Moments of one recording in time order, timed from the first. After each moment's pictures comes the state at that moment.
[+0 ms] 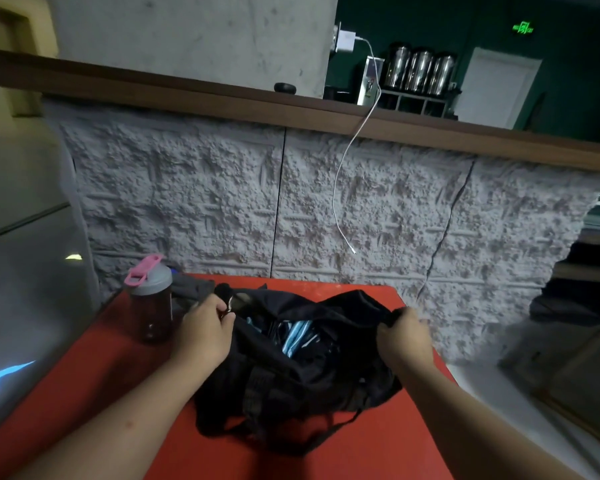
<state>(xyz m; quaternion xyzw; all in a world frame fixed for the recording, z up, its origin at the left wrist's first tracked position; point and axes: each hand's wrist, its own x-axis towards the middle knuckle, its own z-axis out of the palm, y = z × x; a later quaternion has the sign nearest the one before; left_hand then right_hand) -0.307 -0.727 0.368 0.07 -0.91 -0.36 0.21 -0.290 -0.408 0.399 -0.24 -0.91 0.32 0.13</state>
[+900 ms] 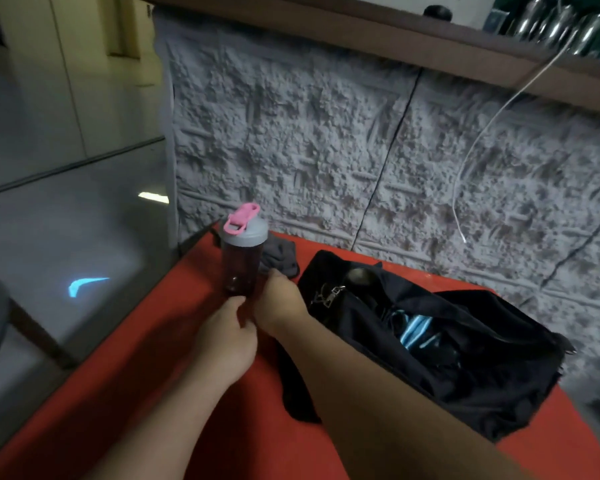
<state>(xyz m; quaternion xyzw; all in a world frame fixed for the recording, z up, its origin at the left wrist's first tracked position) -0.266 -0.829 0.321 0.21 -0.85 -0.48 0.08 -0.369 -0.756 0.321 0.14 -0.95 0.26 -0.07</state>
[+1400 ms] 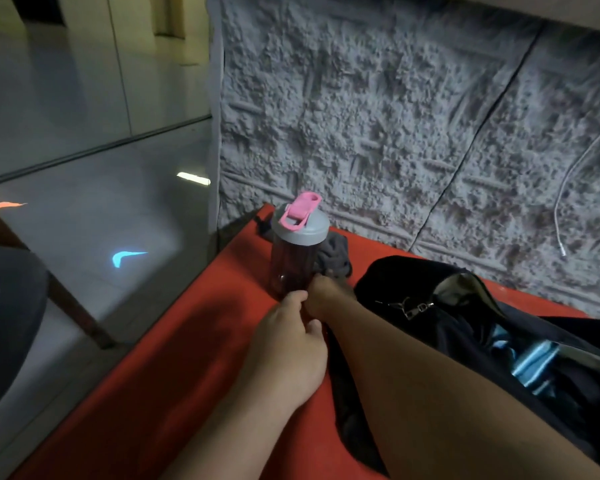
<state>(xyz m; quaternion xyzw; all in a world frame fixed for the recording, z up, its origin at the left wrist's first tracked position) -0.289 -0.838 0.319 0.19 -0.83 -0.51 0.09 -0.483 -0.782 0.247 0.16 -0.98 -0.01 -0.13</state>
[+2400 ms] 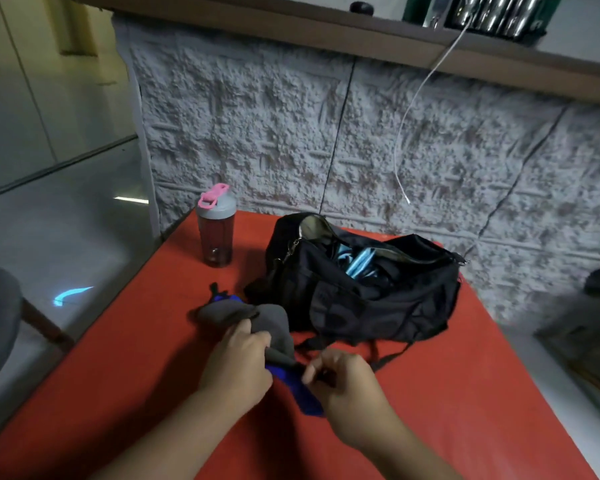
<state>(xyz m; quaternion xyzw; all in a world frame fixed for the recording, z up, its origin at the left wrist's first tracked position) -0.148 -0.754 0.295 0.00 -0.97 -0.24 0.06 -0.129 -0.566 0.318 0.10 -0.89 0.45 -0.04</state>
